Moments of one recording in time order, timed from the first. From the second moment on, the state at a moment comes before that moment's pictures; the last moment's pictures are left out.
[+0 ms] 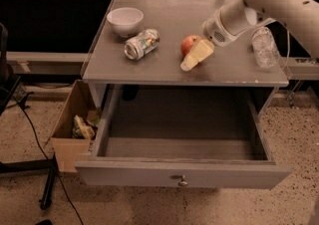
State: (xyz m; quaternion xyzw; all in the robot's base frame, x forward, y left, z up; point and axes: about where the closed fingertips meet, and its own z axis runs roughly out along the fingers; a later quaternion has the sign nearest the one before) arm 0.698 -0.114 0.859 -0.52 0.78 0.08 0.34
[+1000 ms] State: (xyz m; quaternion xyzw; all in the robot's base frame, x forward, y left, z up) arm 0.710 -0.110 0.841 -0.51 0.79 0.11 0.33
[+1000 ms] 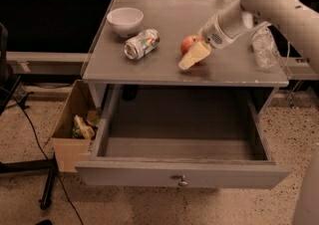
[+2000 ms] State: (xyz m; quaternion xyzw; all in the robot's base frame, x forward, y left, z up) arm 0.710 -0.110 0.841 -0.51 0.79 0.11 0.33
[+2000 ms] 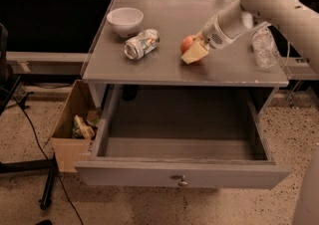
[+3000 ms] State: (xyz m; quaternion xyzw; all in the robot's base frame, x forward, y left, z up) arm 0.645 -0.120 0.900 -0.56 0.75 0.10 0.35
